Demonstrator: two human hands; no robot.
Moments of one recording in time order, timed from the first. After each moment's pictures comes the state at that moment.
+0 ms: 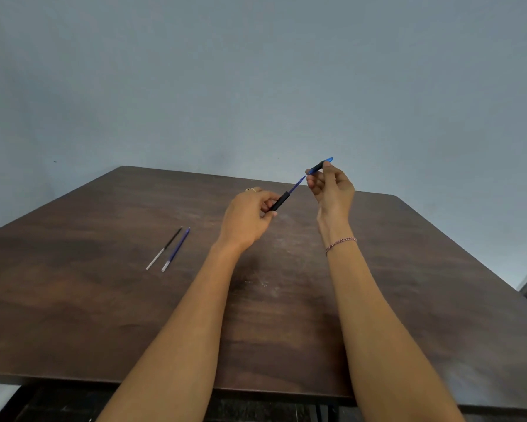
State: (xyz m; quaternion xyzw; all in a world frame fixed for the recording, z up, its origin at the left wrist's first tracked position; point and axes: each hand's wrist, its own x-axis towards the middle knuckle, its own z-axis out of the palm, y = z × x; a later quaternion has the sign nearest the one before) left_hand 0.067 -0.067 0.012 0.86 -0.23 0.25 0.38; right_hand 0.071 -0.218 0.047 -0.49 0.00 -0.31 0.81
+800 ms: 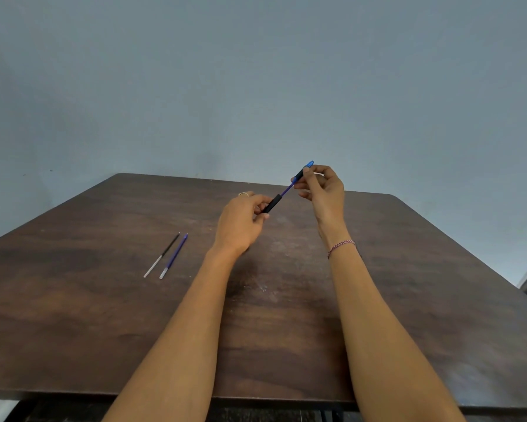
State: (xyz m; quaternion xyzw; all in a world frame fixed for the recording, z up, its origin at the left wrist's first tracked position) left_hand 0.069 -0.065 0.010 0.87 -0.21 0.25 0.37; right_hand 0.067 -0.220 0.042 -0.65 -0.05 -0.32 0.69
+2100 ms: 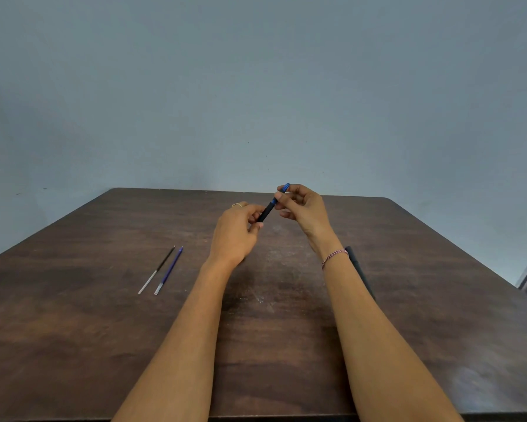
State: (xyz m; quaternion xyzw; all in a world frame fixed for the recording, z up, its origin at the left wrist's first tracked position) left_hand 0.071 -0.066 0.009 0.87 -0.21 0.25 0.38; right_hand 0.069 -0.216 0.031 -0.70 -0.09 -0.20 0.68
